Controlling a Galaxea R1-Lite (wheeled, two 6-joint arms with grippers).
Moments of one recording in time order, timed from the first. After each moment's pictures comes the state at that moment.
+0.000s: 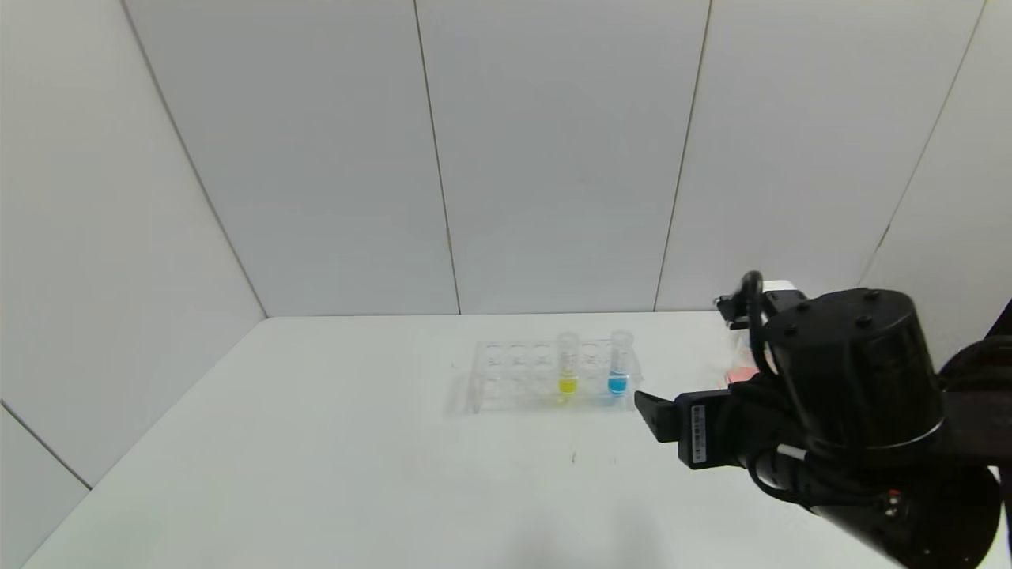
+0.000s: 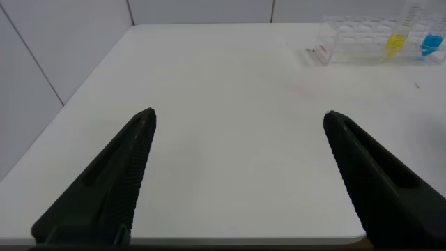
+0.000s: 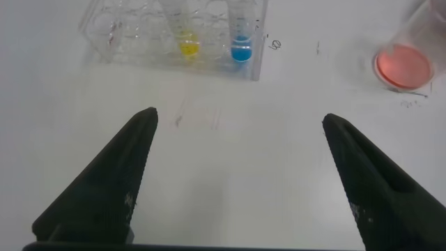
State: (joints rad) left arm 0.00 0.00 0.00 0.02 0.00 -0.02; right arm 0.80 1.61 -0.89 -0.16 -0.53 0.41
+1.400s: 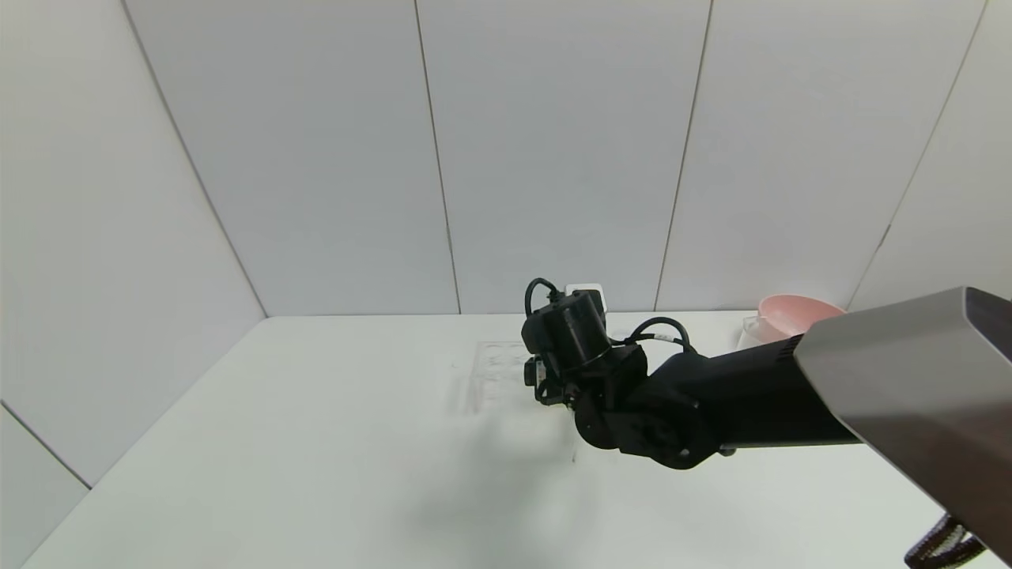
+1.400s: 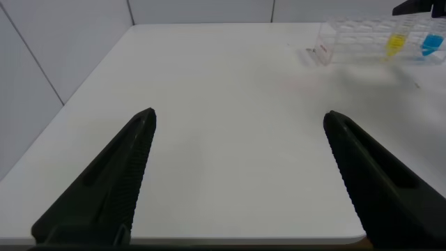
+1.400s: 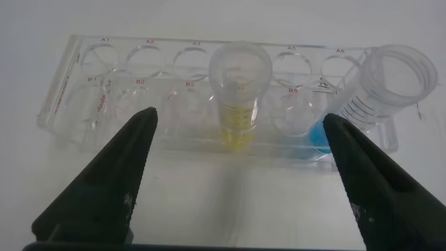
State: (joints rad) left arm 0.00 0.00 0.00 0.02 0.00 -0.02; right arm 0.77 2.25 -1.51 -0.17 -0.61 0.41
